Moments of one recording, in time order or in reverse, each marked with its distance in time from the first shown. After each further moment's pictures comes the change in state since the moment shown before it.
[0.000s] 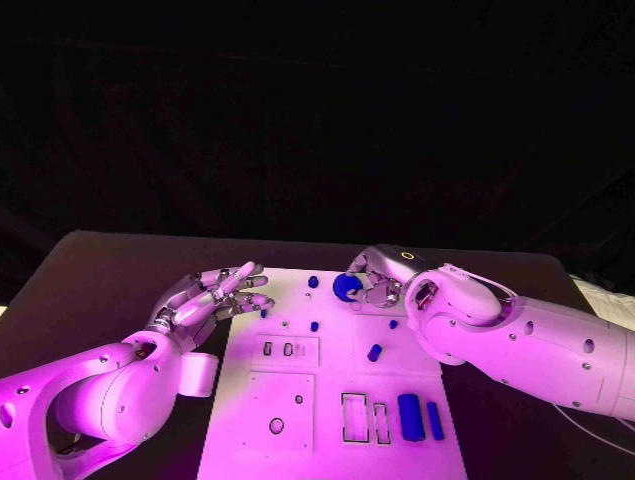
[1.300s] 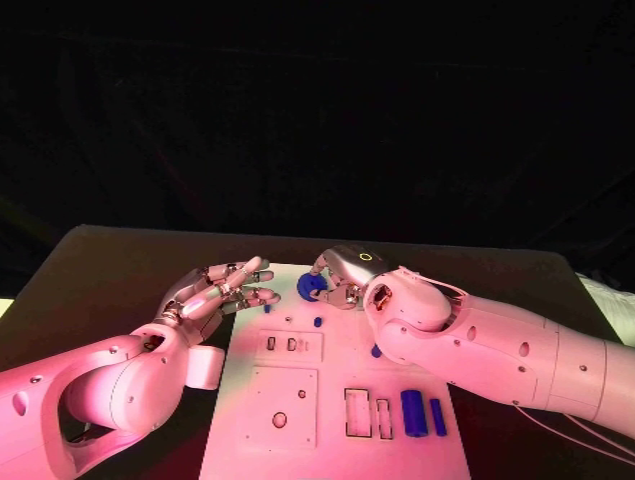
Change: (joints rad) left arm 0.000 0.010 0.000 -0.010 0.000 0.007 -0.001; left_hand 0.000 0.000 0.000 0.000 0.000 0.000 0.000 0.000 0.000 0.000 0.000 0.000 0.000 -0.004 0.003 0.000 0.003 0.000 0.000 0.000 0.000 -0.001; right arm -0.007 0.189 -0.012 -0.109 -0.115 -0.014 -0.005; right_hand -0.029 -0.021 0.006 0.006 0.012 0.001 0.000 0.000 0.000 0.000 0.000 0.000 0.000 0.000 0.000 0.000 0.000 0.002 0.007 0.000 0.007 0.015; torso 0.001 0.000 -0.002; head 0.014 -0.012
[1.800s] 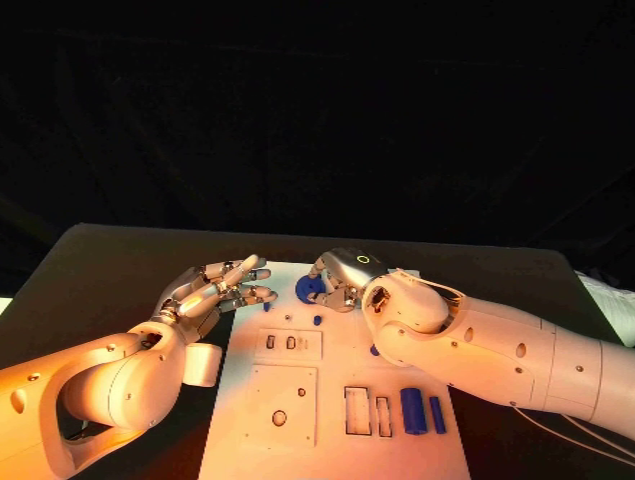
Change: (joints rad) left arm 0.000 0.000 0.000 -0.010 0.000 0.004 -0.002; left_hand 0.000 0.000 -0.003 -0.003 0.000 0.000 0.000 0.000 0.000 0.000 0.000 0.000 0.000 0.000 0.000 0.000 0.000 0.000 0.000 0.000 0.000 0.000; right arm -0.009 0.003 -0.006 -0.003 0.000 0.002 -0.003; right_hand -0.038 -0.028 0.001 0.012 0.009 -0.018 0.003 -0.035 0.061 0.000 0.008 -0.037 0.000 -0.002 0.006 0.000 0.000 0.000 0.007 0.008 0.000 0.003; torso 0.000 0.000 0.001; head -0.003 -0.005
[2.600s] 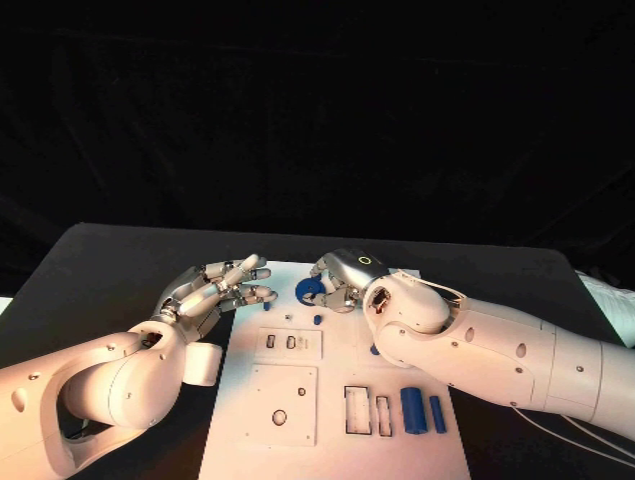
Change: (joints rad) left arm 0.000 0.000 0.000 -0.001 0.000 0.002 -0.002; left_hand 0.000 0.000 0.000 0.000 0.000 0.000 0.000 0.000 0.000 0.000 0.000 0.000 0.000 0.000 0.000 0.000 0.001 0.000 0.000 0.000 0.000 0.000; right arm -0.004 -0.001 -0.001 -0.004 0.015 0.001 -0.008; right_hand -0.103 -0.016 -0.093 0.118 -0.010 -0.092 0.021 -0.008 -0.036 -0.020 0.026 -0.047 0.000 0.001 0.016 0.000 0.000 0.000 -0.007 0.021 0.000 0.001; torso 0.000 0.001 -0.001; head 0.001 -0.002
